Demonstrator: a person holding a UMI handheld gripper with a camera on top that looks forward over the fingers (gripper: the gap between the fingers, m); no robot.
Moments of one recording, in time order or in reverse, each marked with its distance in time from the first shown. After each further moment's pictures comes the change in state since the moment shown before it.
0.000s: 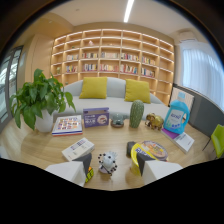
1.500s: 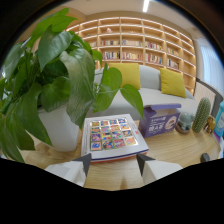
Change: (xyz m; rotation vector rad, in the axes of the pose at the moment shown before) arm -0.266 -0.001 0.228 -0.092 -0.176 -0.017
